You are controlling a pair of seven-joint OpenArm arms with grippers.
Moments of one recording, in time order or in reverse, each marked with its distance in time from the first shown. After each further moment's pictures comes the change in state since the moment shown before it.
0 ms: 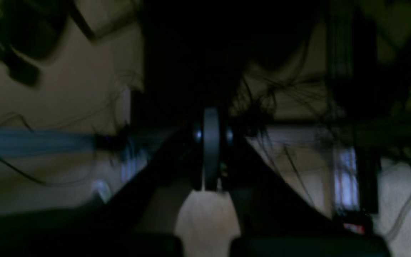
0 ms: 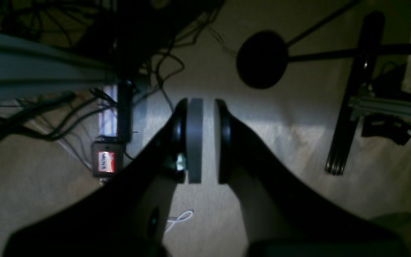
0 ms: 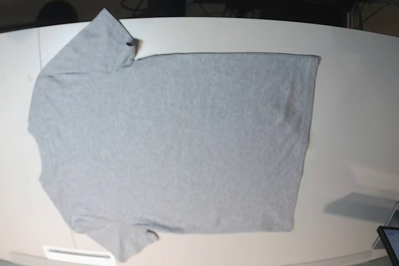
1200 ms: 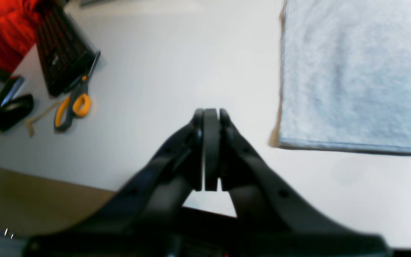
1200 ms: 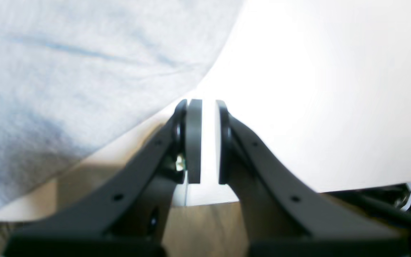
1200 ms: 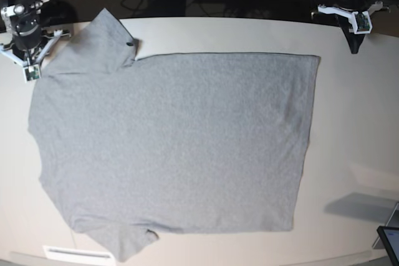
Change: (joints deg) left arm -8.7 -2.2 -16.0 39.3 -9.2 -7.3 28.3; right arm 38.2 0.5 30.8 21.7 -0.5 39.8 -36.4
